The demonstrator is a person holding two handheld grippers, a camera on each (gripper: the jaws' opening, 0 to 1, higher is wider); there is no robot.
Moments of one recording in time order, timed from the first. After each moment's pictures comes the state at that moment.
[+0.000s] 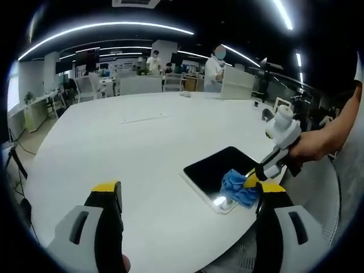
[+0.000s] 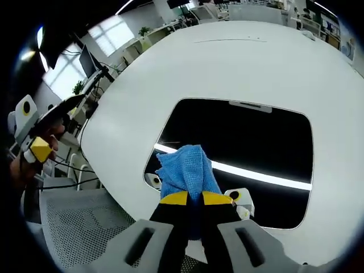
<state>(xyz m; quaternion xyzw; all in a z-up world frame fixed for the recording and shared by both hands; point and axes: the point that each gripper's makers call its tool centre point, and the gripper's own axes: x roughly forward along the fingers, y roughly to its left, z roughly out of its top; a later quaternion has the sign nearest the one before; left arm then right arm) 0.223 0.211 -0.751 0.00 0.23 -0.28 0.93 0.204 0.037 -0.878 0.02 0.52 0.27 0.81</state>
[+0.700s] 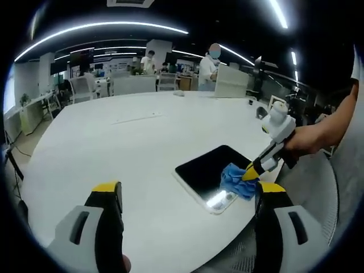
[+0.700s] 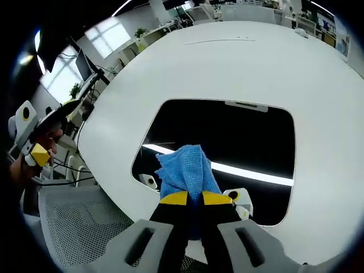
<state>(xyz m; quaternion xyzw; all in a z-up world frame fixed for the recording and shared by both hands) 0.217 0.198 -0.753 0.00 0.23 -0.30 0.93 0.206 0.011 -0.879 0.02 0.52 0.25 0.81</state>
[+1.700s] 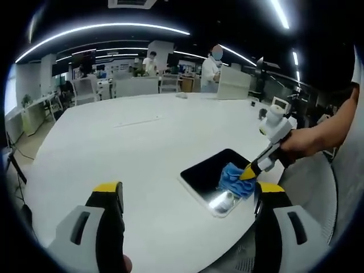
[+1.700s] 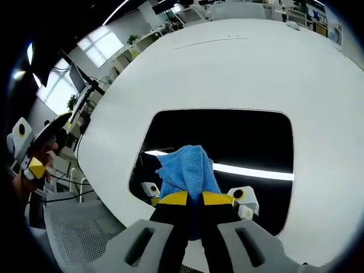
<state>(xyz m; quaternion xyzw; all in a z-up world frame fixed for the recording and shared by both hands) 0.224 0.205 -0.740 0.01 0.23 -0.29 0.93 0.234 0.011 -0.881 0.06 0.53 0.23 0.82</state>
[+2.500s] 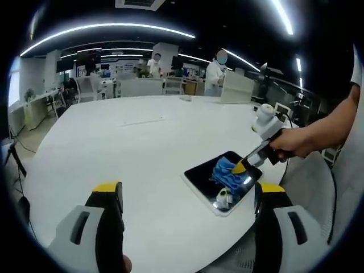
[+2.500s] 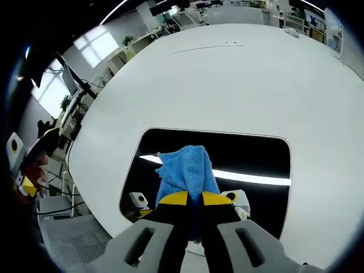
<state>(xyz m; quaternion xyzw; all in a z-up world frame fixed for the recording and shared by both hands) 0.223 0.222 -0.747 -0.02 0.22 -0.28 0.93 0.269 0.015 -0.881 0.03 0.52 0.21 0.83</state>
